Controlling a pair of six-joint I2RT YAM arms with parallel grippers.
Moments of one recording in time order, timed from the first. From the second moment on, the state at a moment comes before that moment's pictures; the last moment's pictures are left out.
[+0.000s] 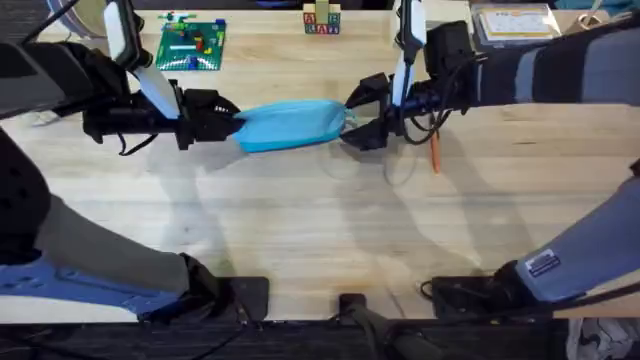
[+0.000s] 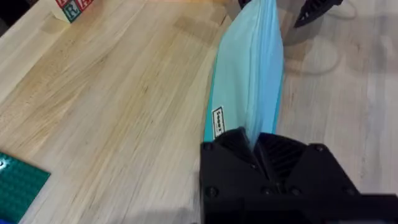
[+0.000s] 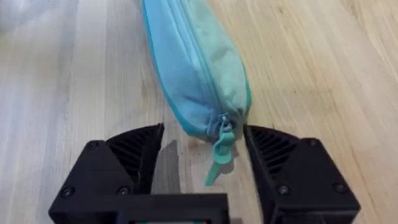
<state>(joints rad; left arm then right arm) 0.43 1.74 1.00 -0.87 1.08 1.63 0.23 1.88 0.99 -0.14 -0.94 -0.82</state>
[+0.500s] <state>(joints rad) 0.43 1.74 1.00 -0.87 1.08 1.63 0.23 1.88 0.99 -0.14 -0.94 -0.83</state>
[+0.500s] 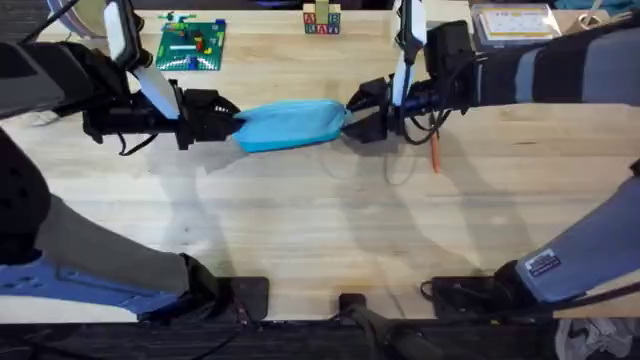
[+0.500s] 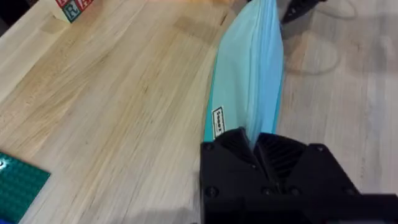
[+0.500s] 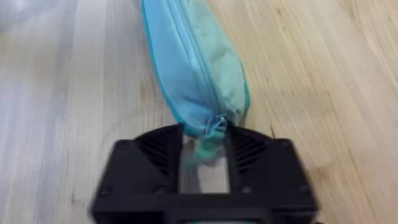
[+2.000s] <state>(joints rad) 0.43 1.74 1.00 -0.87 1.08 1.63 0.22 1.76 0.99 -0.09 -0.83 -0.46</state>
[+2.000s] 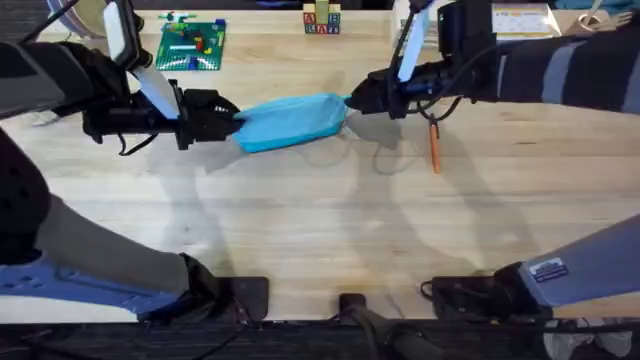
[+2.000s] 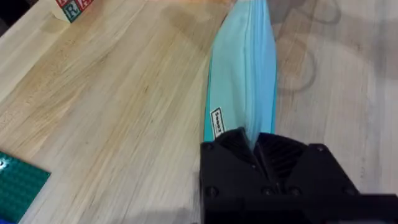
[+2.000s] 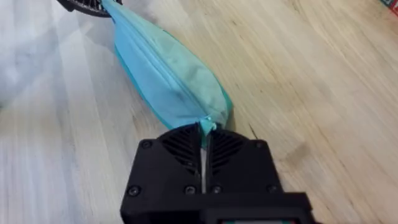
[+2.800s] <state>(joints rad) 0.43 1.74 1.00 -0.87 1.08 1.63 0.28 1.74 1.00 -0.09 -0.82 -0.42</state>
